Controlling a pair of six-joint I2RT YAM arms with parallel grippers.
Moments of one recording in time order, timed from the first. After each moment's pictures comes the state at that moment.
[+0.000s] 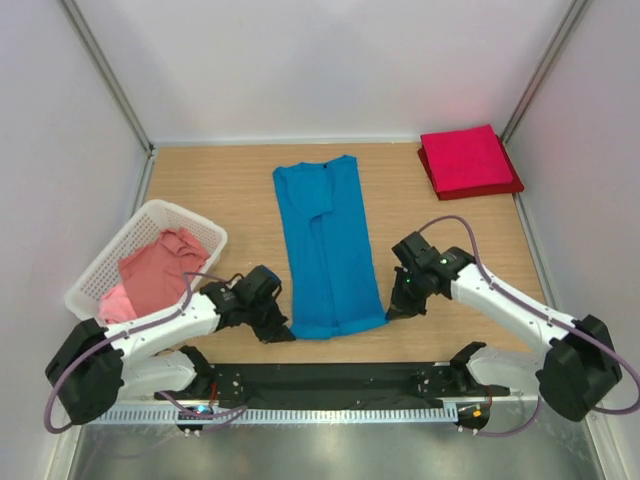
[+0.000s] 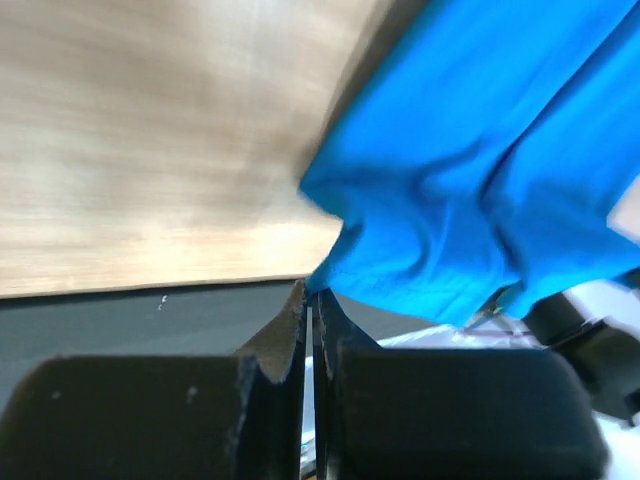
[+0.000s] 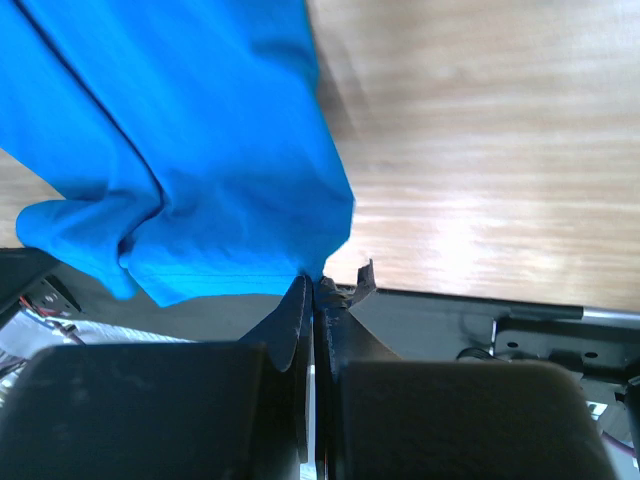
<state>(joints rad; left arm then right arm) -0.86 1.09 0.52 -0.57 0.17 -1.42 0.61 1.12 0.74 -0.89 -0.15 0.89</state>
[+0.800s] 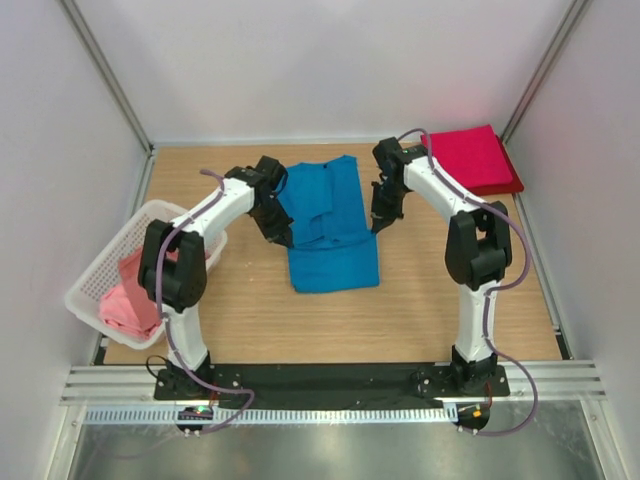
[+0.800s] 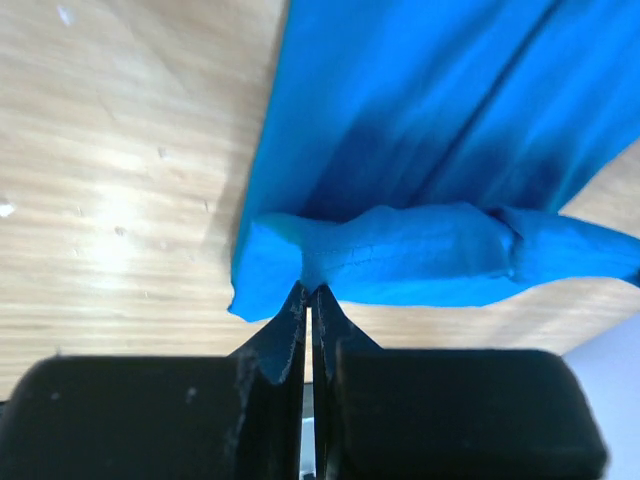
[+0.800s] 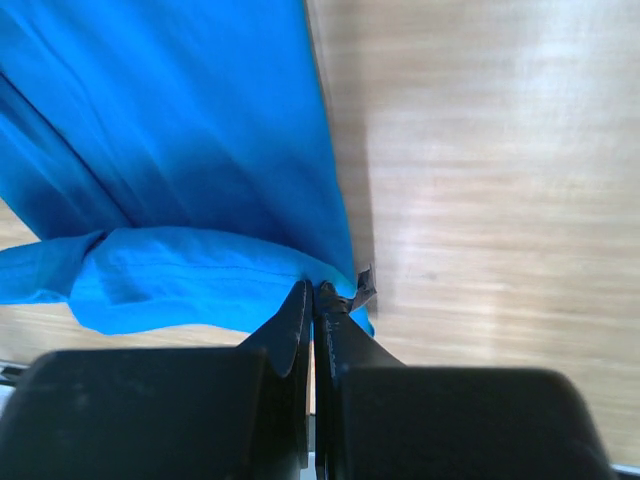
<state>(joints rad) -0.42 1.89 1.53 -0.97 0.17 -0.93 0.36 2.04 1.76 -1.09 -0.12 0.50</state>
